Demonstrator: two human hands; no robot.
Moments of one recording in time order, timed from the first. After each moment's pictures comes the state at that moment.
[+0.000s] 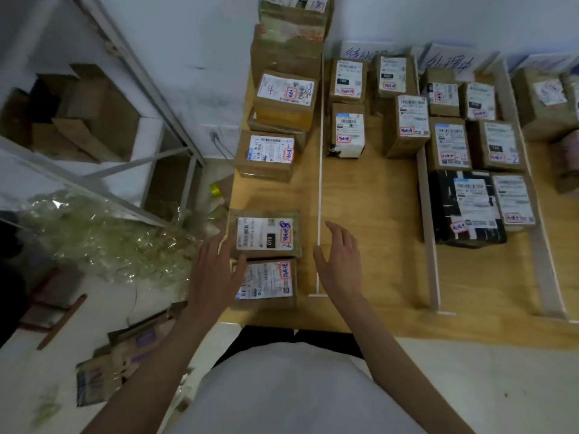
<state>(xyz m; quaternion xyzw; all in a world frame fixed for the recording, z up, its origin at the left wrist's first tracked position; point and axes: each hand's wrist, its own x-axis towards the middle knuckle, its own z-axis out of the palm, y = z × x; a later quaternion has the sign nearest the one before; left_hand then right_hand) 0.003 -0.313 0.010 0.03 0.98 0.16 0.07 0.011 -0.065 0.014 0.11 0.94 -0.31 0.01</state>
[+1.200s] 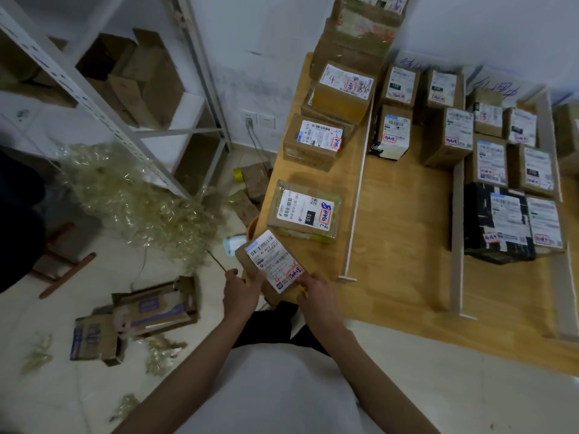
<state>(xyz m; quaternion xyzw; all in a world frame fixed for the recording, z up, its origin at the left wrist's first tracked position) 0.102 -0.328 -0.035 -0.40 0.76 0.47 0.20 0.102 -0.161 -0.010 0.01 0.94 -0.26 0.23</state>
